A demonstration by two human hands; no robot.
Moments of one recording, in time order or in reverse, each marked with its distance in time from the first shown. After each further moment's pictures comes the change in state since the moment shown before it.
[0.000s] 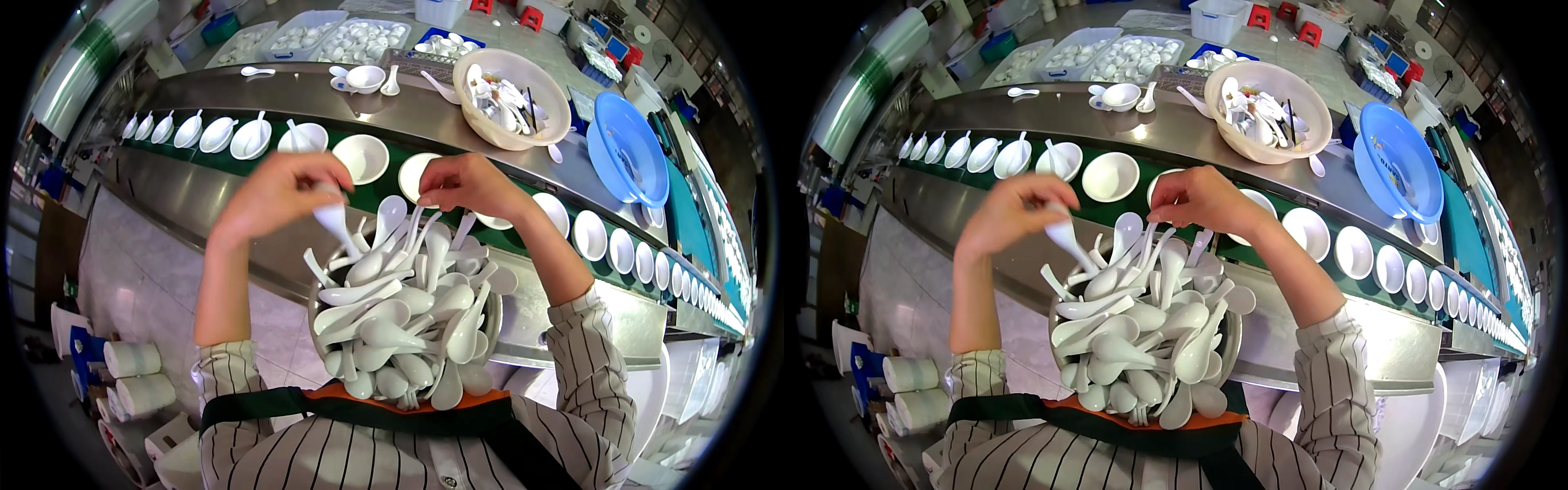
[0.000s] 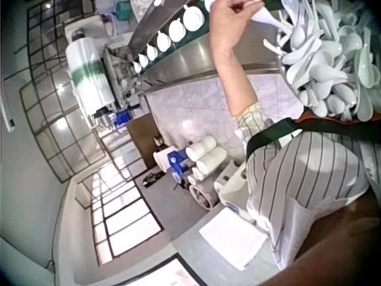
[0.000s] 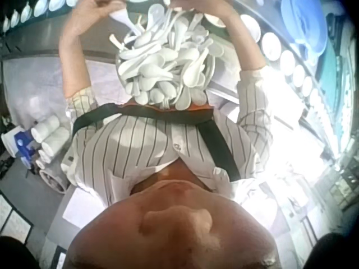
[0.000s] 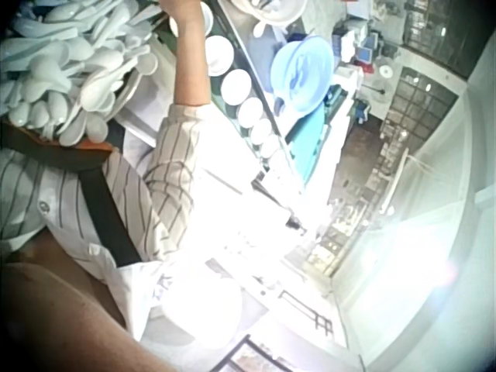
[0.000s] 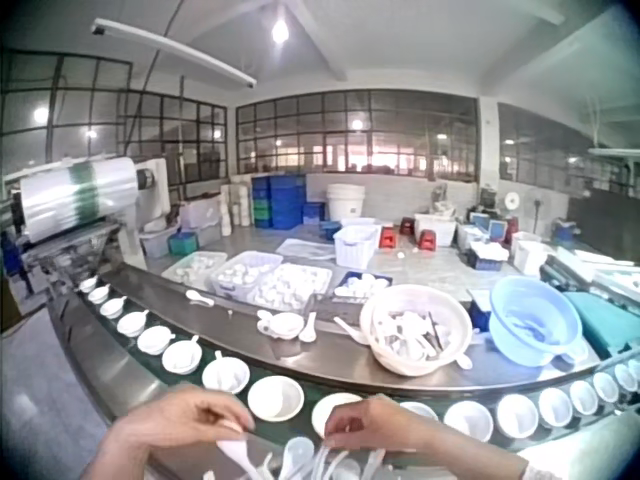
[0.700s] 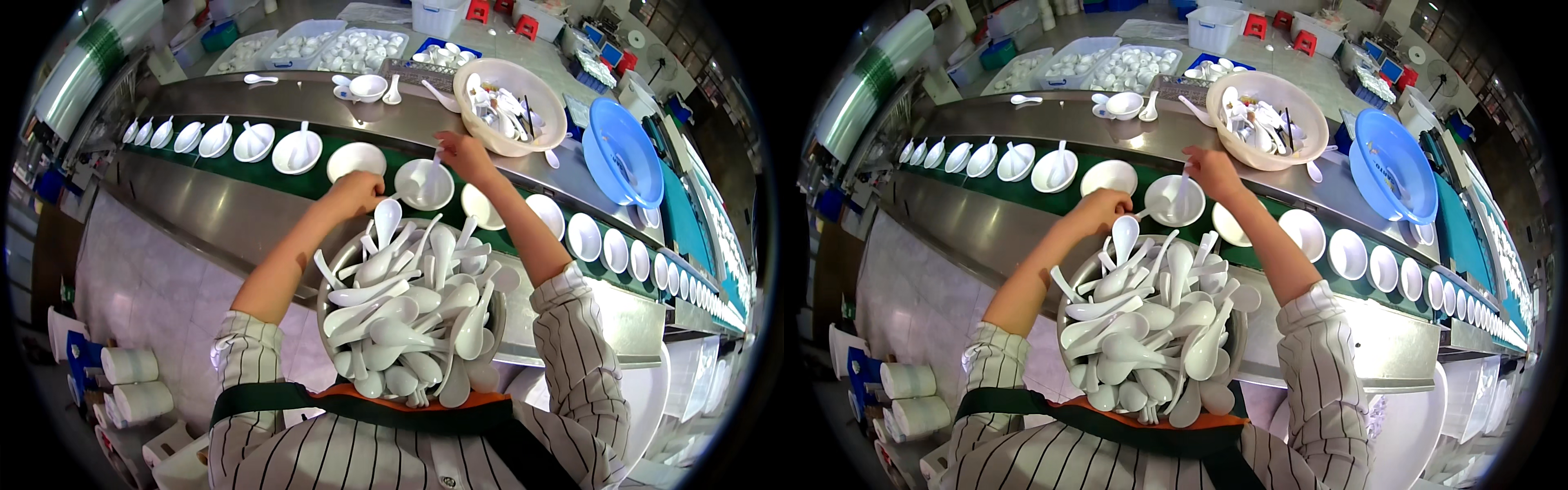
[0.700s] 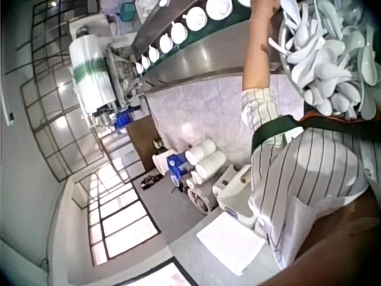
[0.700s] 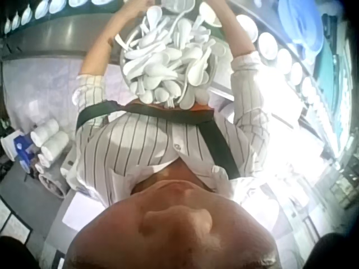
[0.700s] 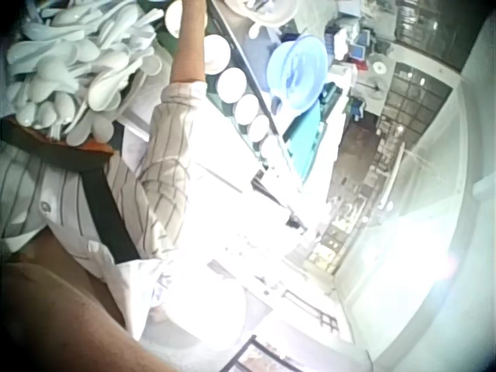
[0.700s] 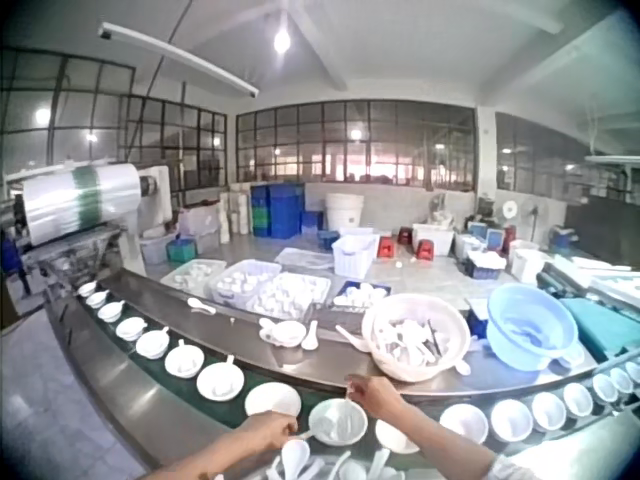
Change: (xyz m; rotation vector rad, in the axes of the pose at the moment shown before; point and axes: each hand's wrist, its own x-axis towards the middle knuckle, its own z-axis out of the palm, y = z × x) left_hand 0.094 -0.120 0.104 0.459 -0.099 -0.183; right_hand 0.046 0.147 -0.017 -0.327 0.534 -0.017
